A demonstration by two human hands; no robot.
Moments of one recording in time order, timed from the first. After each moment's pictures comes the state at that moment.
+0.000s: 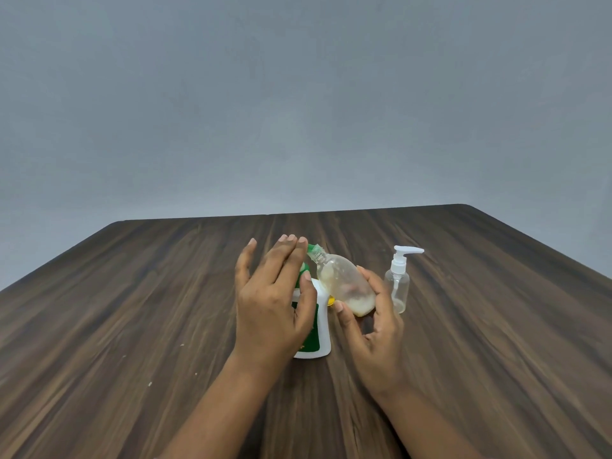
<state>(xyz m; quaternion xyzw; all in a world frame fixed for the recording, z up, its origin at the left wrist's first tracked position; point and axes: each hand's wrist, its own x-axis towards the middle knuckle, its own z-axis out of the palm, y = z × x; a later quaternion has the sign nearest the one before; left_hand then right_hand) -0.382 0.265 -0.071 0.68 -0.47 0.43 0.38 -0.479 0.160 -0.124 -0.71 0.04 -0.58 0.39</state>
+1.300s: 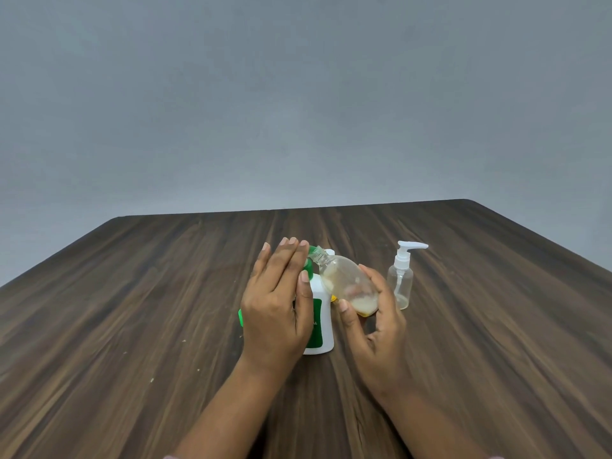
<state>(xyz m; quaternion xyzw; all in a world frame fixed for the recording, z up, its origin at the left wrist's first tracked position) -0.383 0.259 -0.086 0.64 -0.46 0.42 0.45 -0.479 0.166 -0.122 -0.72 0.05 -0.57 0.39</state>
